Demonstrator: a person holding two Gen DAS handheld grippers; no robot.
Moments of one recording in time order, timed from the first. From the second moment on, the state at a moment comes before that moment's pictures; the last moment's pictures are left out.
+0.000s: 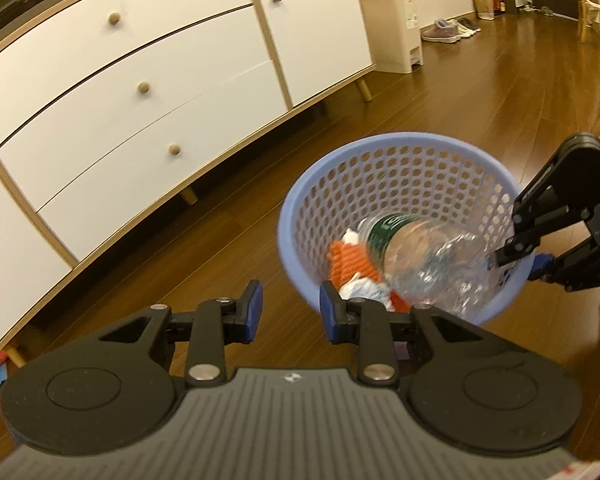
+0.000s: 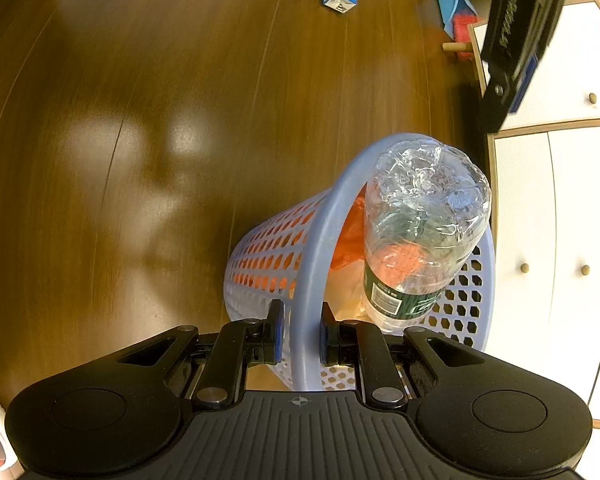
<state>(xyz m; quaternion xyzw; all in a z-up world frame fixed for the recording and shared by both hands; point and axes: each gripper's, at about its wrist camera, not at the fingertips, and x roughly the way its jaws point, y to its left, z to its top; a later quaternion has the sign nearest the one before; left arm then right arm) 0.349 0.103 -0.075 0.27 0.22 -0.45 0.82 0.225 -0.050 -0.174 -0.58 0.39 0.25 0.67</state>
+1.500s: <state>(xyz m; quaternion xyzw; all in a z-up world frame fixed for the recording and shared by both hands) 0.513 0.340 -0.281 0.37 0.35 -0.27 0.82 0.240 -0.055 -0.162 -0.53 0.42 0.24 0.70</state>
